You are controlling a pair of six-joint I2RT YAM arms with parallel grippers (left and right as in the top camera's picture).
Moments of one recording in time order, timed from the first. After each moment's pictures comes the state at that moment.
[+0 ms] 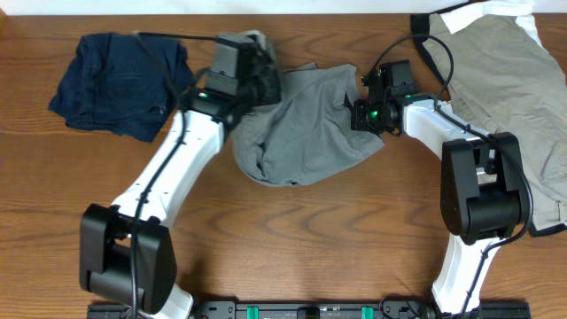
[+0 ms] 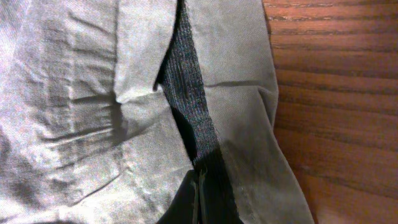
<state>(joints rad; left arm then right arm) -0.35 1.73 1.36 -0.36 0.21 -0.46 0.18 2.09 1.31 -0.35 -0.32 0.26</state>
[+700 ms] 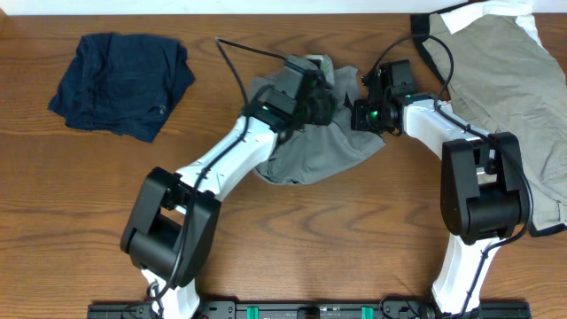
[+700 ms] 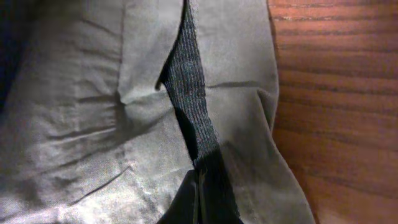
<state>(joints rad) -0.55 1.91 1.36 -0.18 0.21 -0.47 0.18 2.09 1.32 -0.35 -0.32 0.26</state>
